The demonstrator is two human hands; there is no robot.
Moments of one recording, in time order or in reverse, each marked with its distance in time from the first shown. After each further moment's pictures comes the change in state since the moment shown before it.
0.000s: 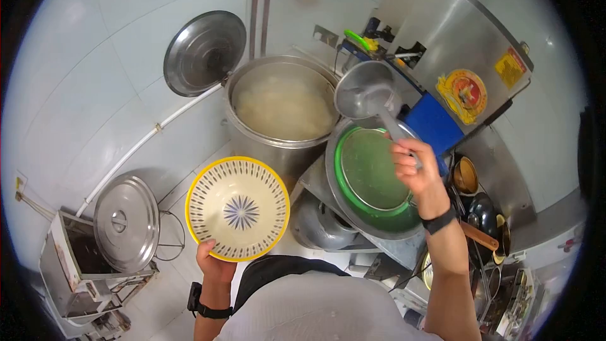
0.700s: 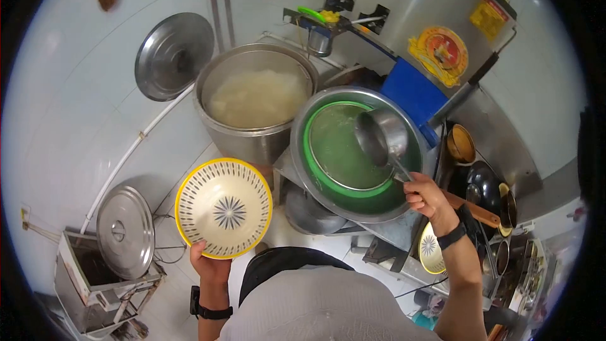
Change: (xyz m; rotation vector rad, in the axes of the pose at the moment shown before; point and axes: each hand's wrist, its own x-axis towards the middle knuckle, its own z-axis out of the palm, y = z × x) left_hand -0.016 -0.041 0.017 0.060 0.022 -0.073; right_hand -0.104 -0.020 -0.143 -0.613 0.459 0.050
